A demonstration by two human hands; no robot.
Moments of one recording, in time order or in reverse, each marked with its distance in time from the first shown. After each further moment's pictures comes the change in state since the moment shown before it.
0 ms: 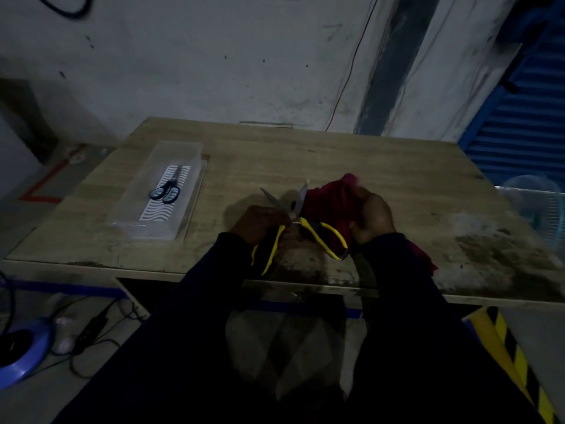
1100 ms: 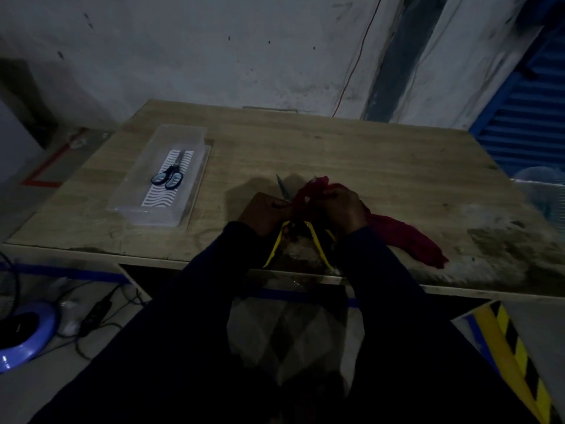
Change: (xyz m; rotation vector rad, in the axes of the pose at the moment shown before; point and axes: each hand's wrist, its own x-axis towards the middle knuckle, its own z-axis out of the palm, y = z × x) left_hand 0.000 -0.008 0.006 0.101 0.015 0.141; right_hand -0.006 0.045 0.038 -0.721 0.124 -0.247
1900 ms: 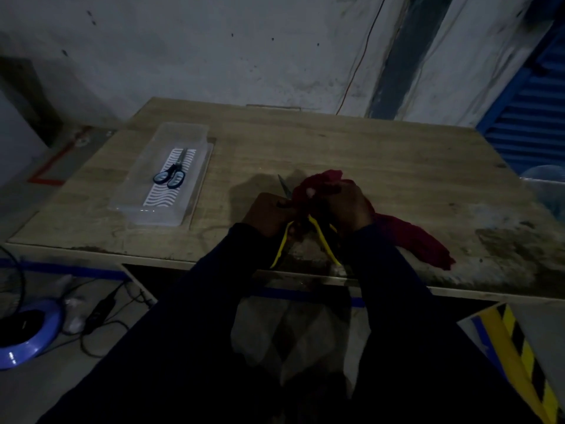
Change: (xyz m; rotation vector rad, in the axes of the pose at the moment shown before) left_hand -0.004 0.004 0.004 -0.017 0.044 -0.043; right_hand 0.009 0.001 -0.001 -0.043 -0.076 -0.047
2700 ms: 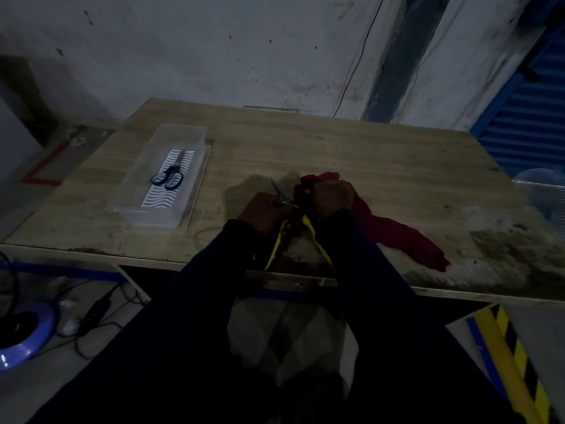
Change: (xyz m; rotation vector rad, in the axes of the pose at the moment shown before) left_hand 0.015 0.000 -0.013 0.230 -0.024 -0.008; right_hand -0.001 -0.024 0.023 -0.307 0.108 0.111
